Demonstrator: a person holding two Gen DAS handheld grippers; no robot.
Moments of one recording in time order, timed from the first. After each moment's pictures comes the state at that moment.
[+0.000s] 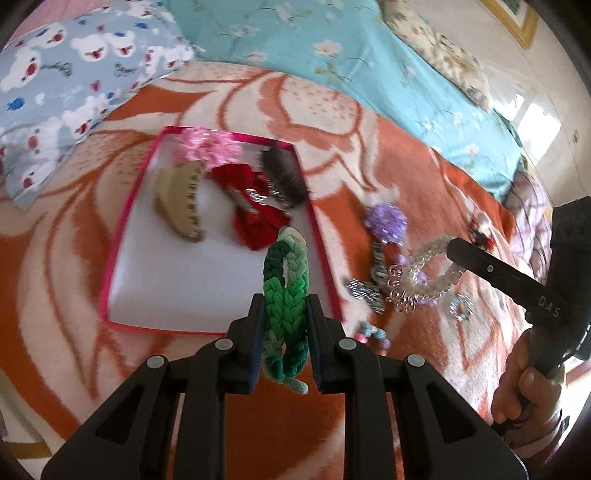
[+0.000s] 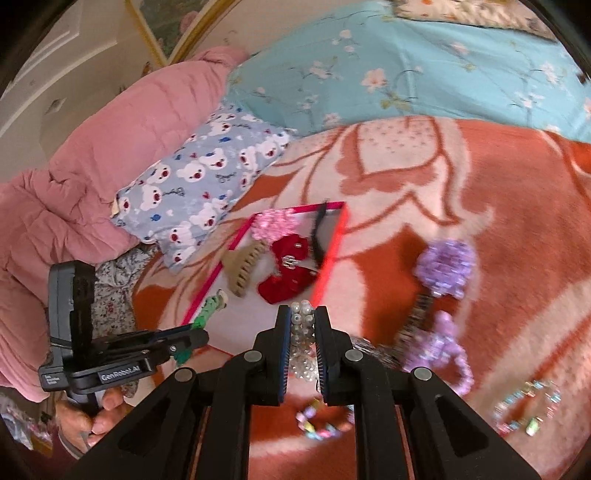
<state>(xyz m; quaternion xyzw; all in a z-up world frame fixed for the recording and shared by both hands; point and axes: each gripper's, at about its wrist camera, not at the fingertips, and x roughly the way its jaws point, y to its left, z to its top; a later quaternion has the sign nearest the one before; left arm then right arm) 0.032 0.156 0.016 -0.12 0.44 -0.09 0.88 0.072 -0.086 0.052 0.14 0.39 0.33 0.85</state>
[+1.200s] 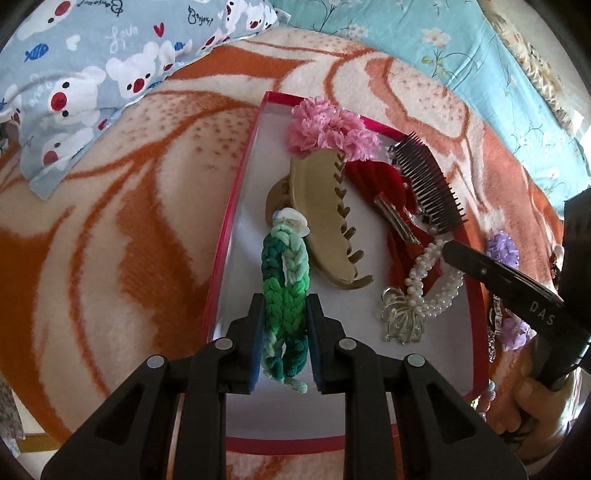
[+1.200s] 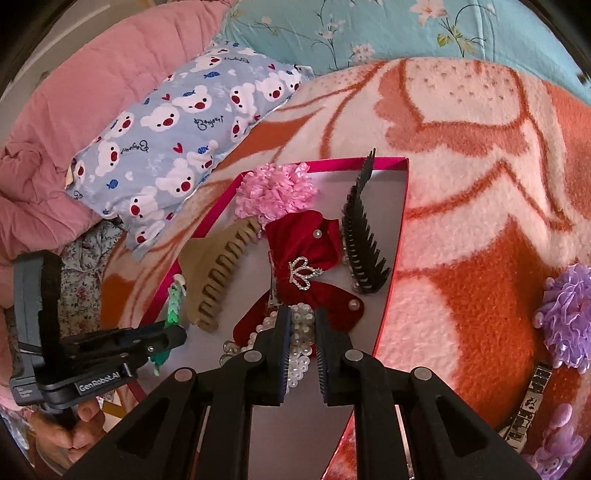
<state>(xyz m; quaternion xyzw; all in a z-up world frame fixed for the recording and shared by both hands) 0.107 0.237 -0.048 -0.12 0.49 0.02 0.86 0.170 0.032 -0.030 0.10 0.45 0.35 0.81</state>
